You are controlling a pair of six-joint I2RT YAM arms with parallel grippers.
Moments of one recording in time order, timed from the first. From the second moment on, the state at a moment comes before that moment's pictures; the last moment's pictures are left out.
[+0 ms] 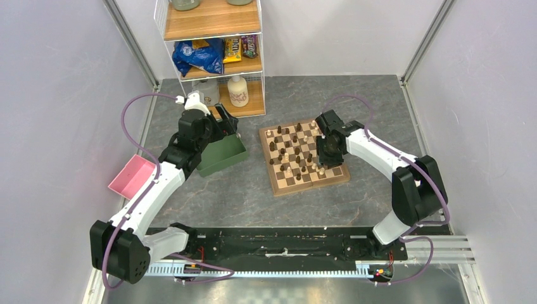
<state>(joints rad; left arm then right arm) -0.33 1.12 0.90 -0.16 -0.11 -0.56 0.46 1.60 1.14 -0.79 0.06 0.43</state>
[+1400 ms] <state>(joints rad) -0.30 1.12 0.88 -0.16 -0.10 -0.56 0.38 1.54 1.08 -0.79 0.16 0.43</state>
